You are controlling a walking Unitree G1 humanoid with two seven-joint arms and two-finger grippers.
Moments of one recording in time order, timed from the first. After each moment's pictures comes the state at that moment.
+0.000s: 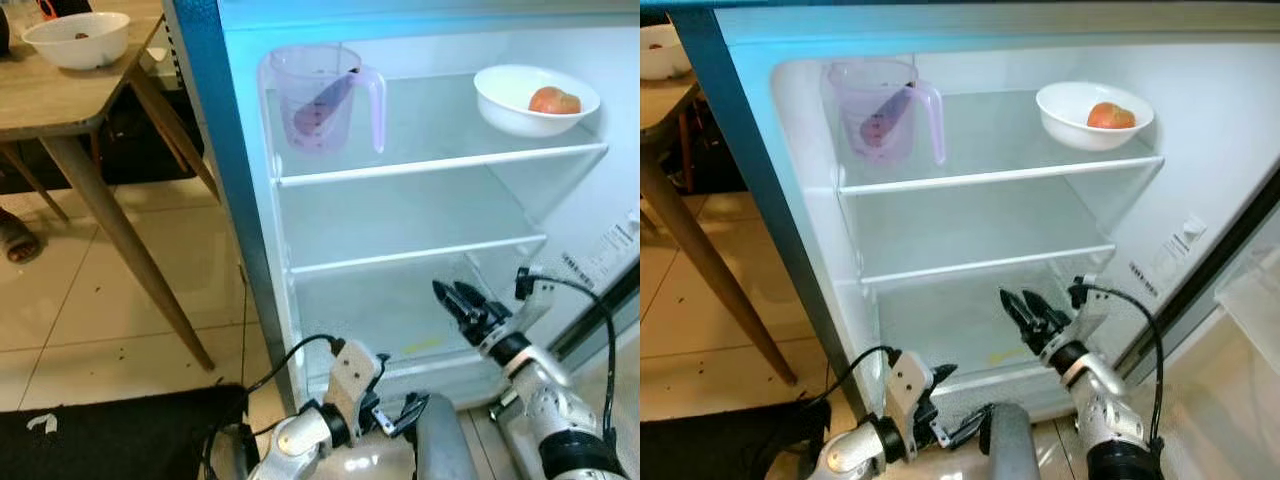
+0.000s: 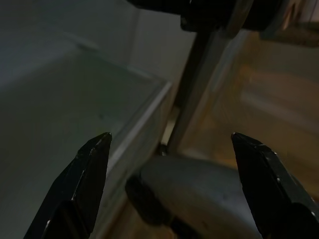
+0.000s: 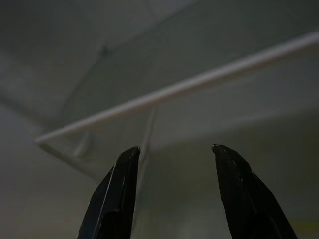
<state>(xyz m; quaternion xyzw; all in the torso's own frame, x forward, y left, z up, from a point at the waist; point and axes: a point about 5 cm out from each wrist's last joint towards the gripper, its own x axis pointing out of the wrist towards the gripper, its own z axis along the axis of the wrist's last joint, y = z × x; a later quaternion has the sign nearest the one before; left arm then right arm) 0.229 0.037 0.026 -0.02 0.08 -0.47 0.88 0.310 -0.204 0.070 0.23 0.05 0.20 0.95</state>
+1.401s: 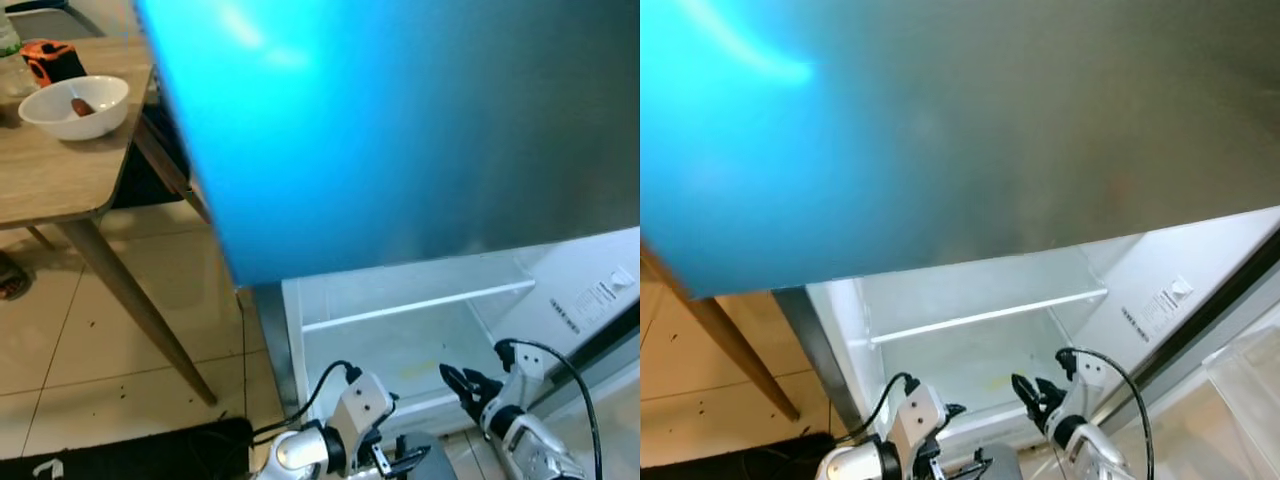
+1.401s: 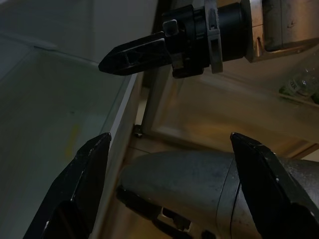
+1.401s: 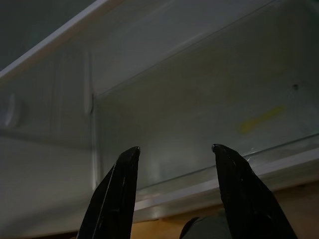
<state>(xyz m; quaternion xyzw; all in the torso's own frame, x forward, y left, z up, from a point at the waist) 0.214 0.033 0.005 0.03 0.12 -0.56 0.82 0.260 -0.215 -0.013 0.21 0.22 0.09 0.95</state>
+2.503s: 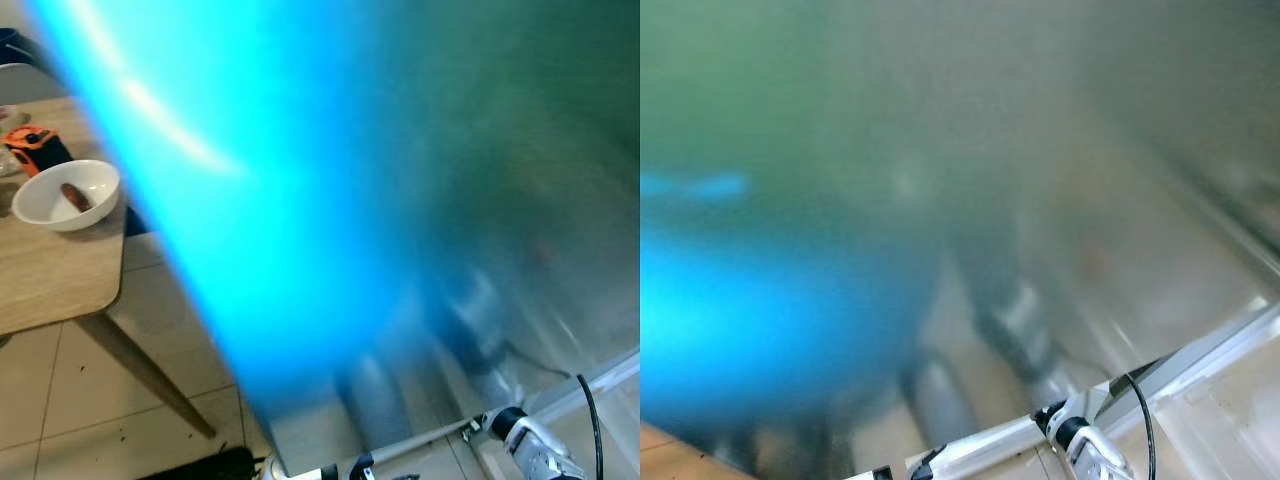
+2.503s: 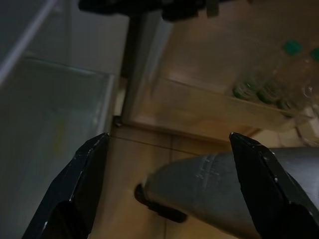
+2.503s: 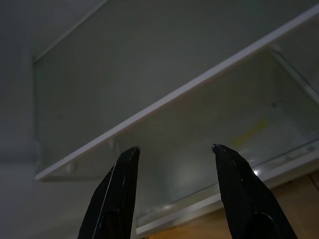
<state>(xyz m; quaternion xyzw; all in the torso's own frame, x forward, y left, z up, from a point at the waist) 0.204 0.041 -0.014 0.04 0.17 -0.56 0.81 0.260 -0.218 -0.014 0.22 0.22 0.07 0.95</state>
